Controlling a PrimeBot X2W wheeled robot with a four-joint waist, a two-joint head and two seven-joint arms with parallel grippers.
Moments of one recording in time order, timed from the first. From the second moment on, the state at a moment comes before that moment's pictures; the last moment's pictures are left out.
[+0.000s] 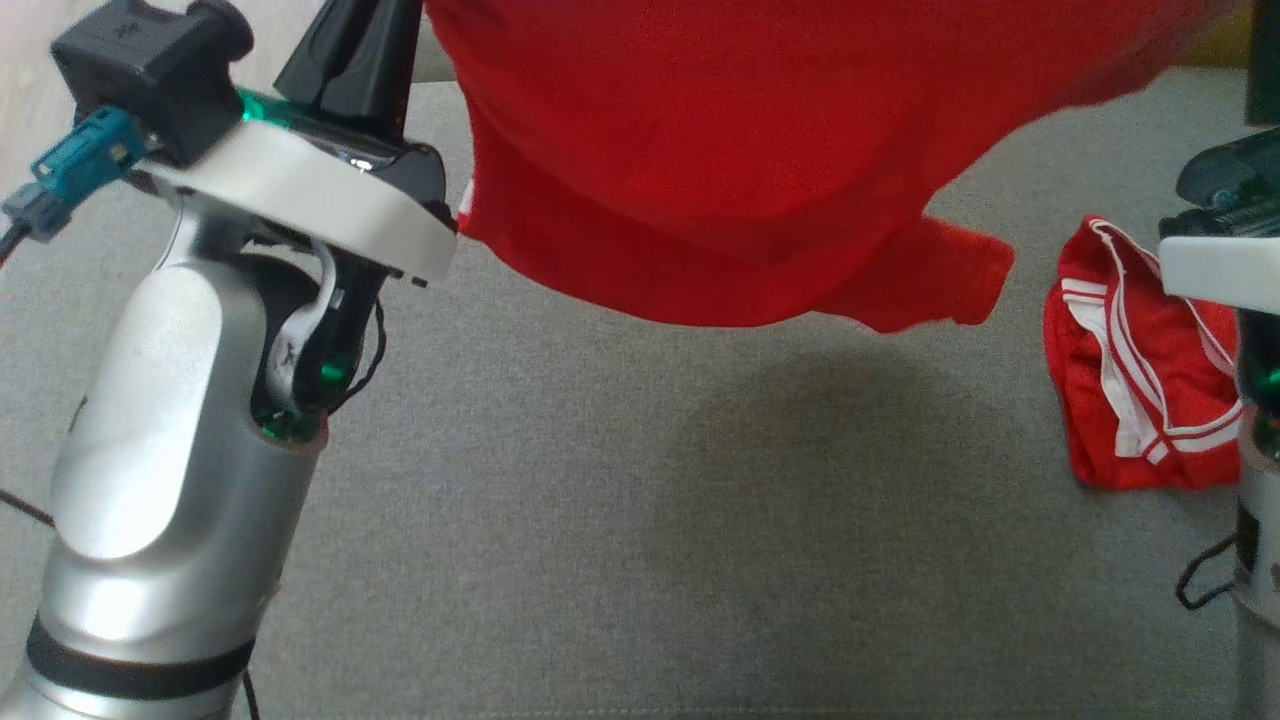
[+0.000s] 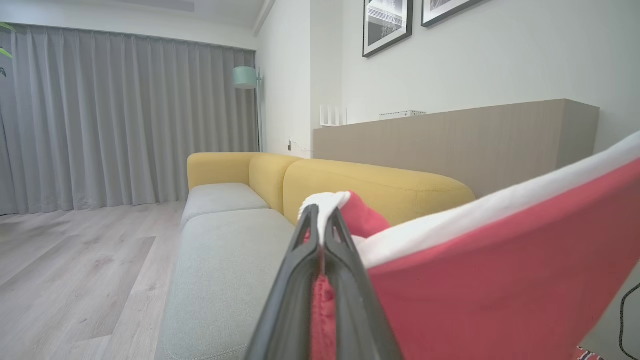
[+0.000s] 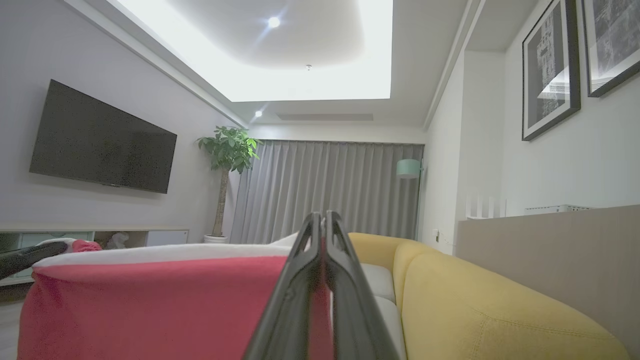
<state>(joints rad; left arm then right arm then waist) -0.65 0.22 -0.37 -0.04 -0.44 0.05 0.06 -0.50 -0.22 0.04 -0.33 0.26 0.12 0.14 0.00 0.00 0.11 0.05</state>
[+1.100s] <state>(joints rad) -1.26 0.07 -0.27 0.98 -0.49 -0.06 -0.24 -1.34 -0.09 0.34 0.86 0.43 0.12 -0.10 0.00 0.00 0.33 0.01</state>
